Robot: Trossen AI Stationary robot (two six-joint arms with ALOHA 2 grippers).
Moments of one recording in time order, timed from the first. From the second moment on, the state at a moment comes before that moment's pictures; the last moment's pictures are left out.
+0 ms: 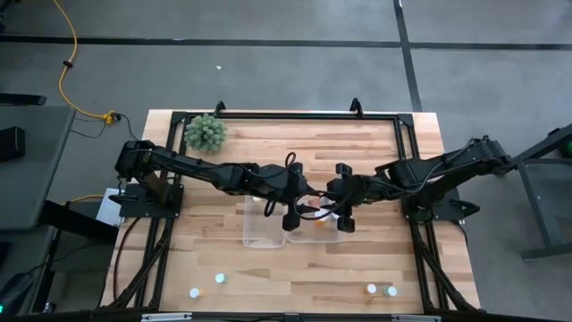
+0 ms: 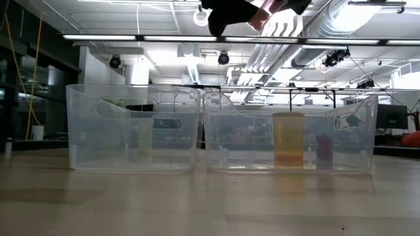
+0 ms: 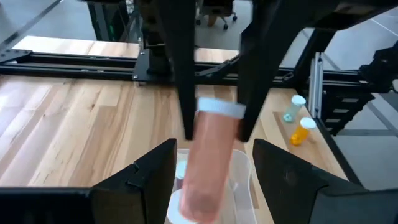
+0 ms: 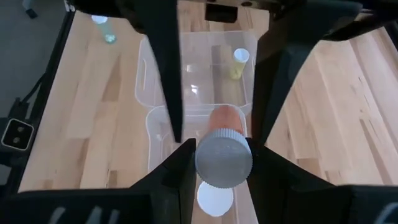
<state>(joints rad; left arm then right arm) 0.00 1.71 1.30 0.00 -0.01 -0.10 0.28 1.33 1.24 -0.68 0.20 0.20</state>
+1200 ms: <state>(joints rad) -0.01 1.71 1.30 -0.01 -0.05 -0.13 0.27 1.34 1.24 -0.63 0.20 0.18</state>
